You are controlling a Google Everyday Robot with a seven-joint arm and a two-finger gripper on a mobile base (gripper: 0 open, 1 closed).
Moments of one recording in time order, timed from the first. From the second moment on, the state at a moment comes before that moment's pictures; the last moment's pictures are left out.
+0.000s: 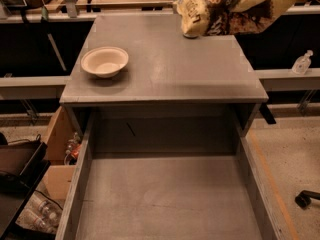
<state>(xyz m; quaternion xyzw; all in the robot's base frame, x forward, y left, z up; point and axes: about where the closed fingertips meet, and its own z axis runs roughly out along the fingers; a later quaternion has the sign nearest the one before) 0.615 -0.164 1.078 -0.72 0.59 -0.19 0.32</state>
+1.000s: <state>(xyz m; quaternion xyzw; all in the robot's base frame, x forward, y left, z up) 0.675 -0.212 0.949 -0.67 0.63 -0.11 0.38</state>
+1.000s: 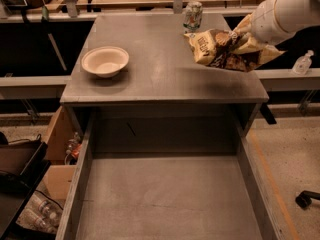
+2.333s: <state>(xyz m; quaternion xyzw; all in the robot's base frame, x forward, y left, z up) 0.679 -0.205 0.945 -0.67 0.62 -0.10 0.38</state>
